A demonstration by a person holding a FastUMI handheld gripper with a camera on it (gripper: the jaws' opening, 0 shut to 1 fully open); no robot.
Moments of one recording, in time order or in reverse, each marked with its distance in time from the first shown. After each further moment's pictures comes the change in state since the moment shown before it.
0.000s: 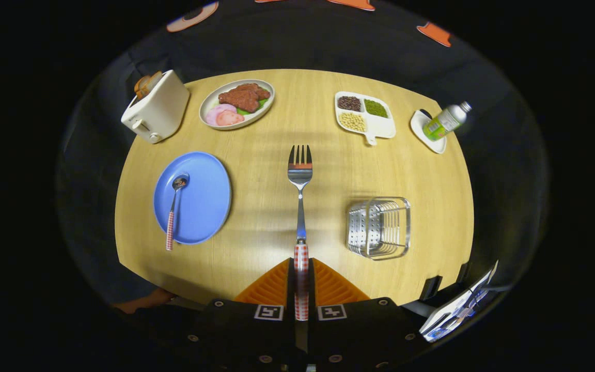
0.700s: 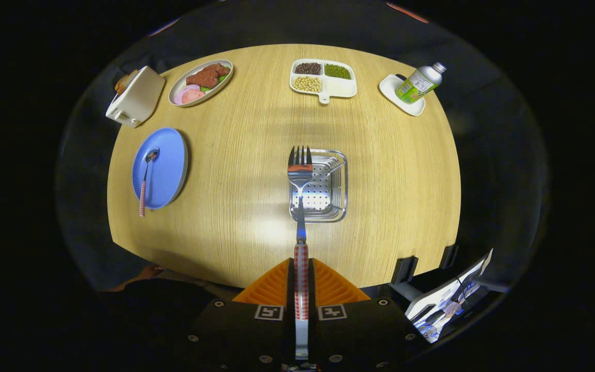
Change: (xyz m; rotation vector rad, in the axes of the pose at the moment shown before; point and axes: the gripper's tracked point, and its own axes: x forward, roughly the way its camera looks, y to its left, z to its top) arm 0.000 -0.089 -0.049 -0.012 0.202 0.011
